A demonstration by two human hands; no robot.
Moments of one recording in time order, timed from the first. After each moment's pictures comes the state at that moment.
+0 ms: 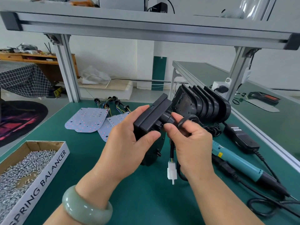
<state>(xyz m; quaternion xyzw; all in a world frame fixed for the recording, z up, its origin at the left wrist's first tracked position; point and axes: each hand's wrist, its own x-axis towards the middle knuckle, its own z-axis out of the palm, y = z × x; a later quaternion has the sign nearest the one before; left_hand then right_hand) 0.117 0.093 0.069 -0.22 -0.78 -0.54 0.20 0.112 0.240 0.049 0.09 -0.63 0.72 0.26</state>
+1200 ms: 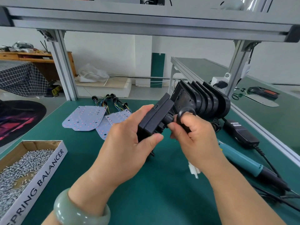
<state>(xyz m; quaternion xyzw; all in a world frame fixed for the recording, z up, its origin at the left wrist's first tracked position) 0.126 0.093 0.072 -0.25 -0.81 -0.48 0.20 0.107 0.270 0.053 0.22 -0.82 0.42 0.32</state>
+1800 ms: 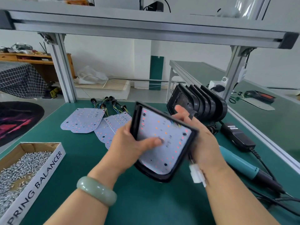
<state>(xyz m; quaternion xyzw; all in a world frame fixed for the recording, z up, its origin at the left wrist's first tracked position) 0.082 0.100 0.032 -0.17 -0.71 -0.69 0.06 0.103 0.275 0.051 0.10 -0.60 0.79 0.08</state>
